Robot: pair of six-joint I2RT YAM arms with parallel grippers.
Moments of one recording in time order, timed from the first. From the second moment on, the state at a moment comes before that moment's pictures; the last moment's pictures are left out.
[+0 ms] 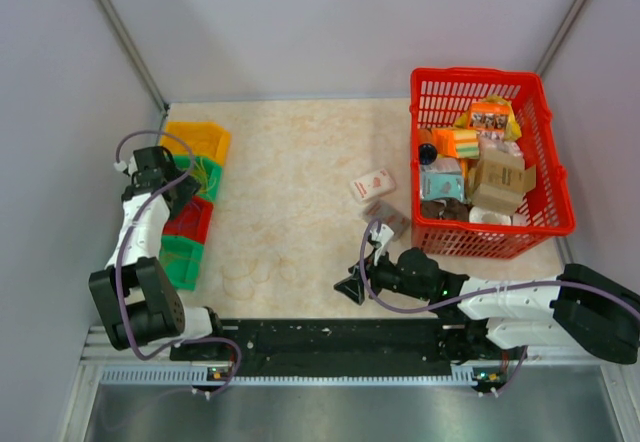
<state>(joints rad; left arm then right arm) 0.28 1.35 0.99 -0.51 -0.07 -0.66 1.09 1.13 0.24 0.60 -0.04 0.47</state>
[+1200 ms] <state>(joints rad) 0.34 1.61 1.27 -0.37 -0.12 -0.62 1.09 1.16 0.24 0.59 -0.04 0.47</state>
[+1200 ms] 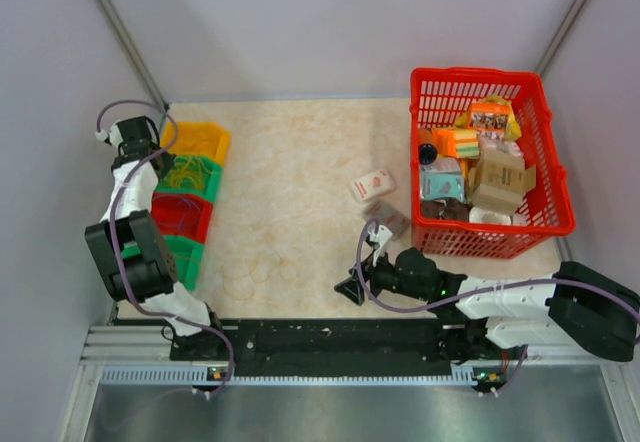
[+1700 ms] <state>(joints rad) 0.39 1.71 1.34 -0.51 -0.16 -0.68 1.09 1.16 0.24 0.59 -0.04 0.47</state>
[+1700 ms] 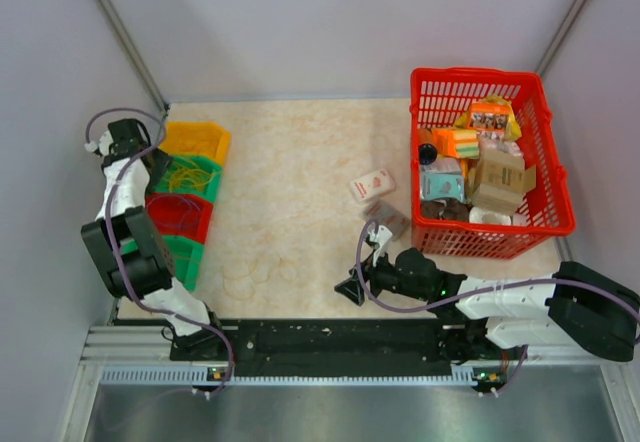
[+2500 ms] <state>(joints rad) -0.36 0.82 0.64 -0.91 -0.12 -0.91 1.09 1.16 0.24 0.59 -0.04 0.47</state>
